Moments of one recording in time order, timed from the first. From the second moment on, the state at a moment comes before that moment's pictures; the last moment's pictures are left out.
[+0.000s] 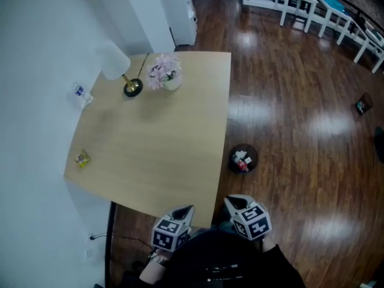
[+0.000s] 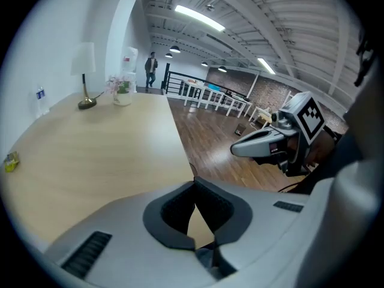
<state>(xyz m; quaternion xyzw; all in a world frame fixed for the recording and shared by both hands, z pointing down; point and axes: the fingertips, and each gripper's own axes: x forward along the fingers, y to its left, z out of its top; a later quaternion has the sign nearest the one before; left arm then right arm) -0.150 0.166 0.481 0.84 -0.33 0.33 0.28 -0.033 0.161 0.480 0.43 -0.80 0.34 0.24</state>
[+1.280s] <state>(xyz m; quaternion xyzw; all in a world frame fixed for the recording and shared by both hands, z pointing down) -0.603 0.027 0.510 0.79 -0.44 0.30 0.31 -0.418 0.047 0.479 0.35 -0.84 0.33 0.26</state>
